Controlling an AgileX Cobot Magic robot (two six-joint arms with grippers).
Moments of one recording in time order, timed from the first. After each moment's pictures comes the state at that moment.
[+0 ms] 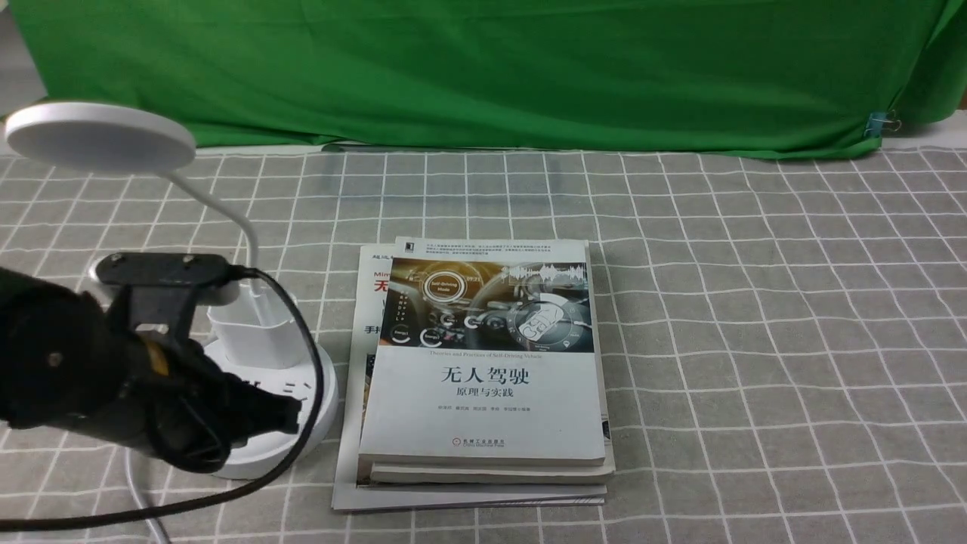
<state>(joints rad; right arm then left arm) -0.12 0.00 0.01 -0.16 0.23 0.11 -0.32 1.36 -0.72 0.02 0.57 -0.19</state>
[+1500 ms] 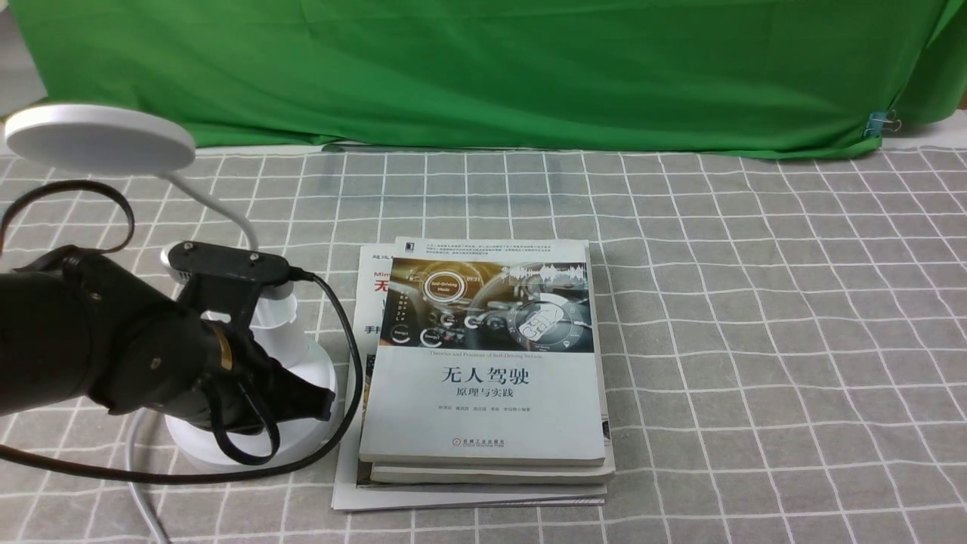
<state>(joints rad) -0.12 0.00 0.01 -0.16 0.23 0.11 -0.33 1.55 -0.75 0.19 0.41 -0.27</state>
